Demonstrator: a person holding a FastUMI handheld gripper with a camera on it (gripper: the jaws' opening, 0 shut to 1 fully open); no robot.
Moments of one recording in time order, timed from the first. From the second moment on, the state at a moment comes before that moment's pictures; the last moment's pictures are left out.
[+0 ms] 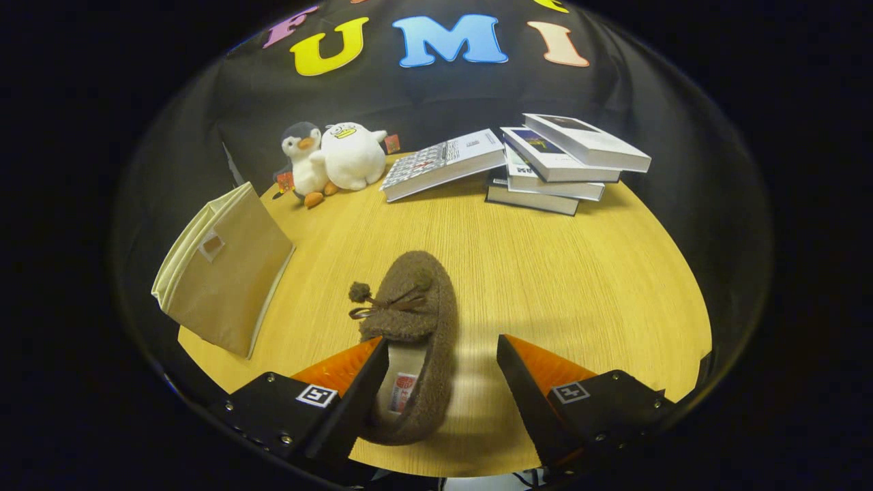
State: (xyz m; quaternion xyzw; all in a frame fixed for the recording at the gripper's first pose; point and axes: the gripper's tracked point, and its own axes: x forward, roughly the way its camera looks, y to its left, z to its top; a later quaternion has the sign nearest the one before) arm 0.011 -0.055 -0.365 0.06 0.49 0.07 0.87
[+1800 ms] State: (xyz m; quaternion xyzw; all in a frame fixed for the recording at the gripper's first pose) arm 0.050 0.017 -0.294 0.25 0.49 -0.04 0.83
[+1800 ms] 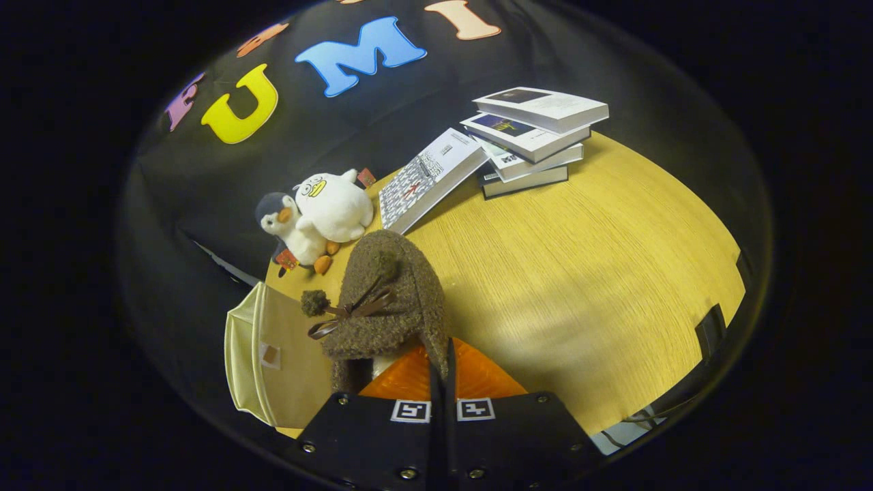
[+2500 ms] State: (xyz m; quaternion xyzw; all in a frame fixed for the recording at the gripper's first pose) arm 0.085 0.146 -0.227 0.28 0.46 0.03 0.84
